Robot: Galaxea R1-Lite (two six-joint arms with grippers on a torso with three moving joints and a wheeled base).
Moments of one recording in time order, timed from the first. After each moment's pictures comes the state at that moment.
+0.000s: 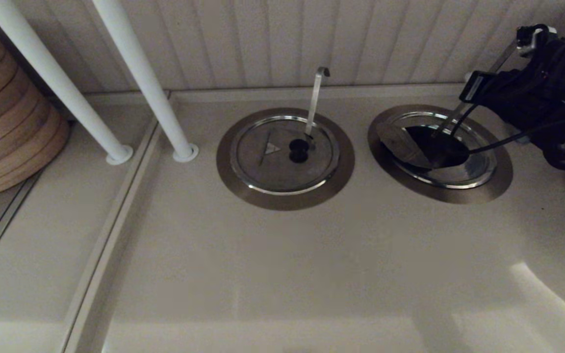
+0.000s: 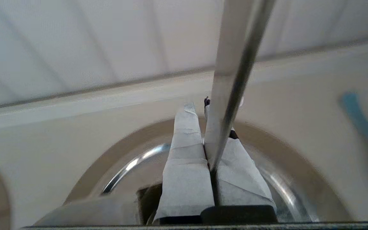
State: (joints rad) left arm 0.00 0.00 0.00 0.00 0.00 -0.01; right arm -0.01 1.92 -1.47 -0.64 -0.06 0.10
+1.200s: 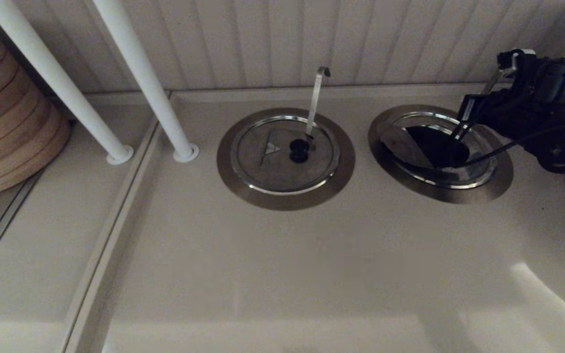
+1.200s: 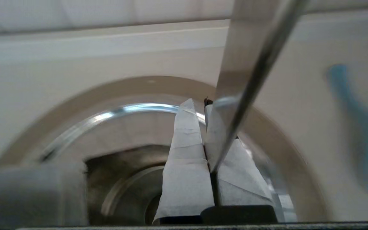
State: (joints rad) left arm 0.00 0.00 0.00 0.00 0.00 -0.01; right arm -0.07 1.99 -1.51 -0.56 -0.03 0.00
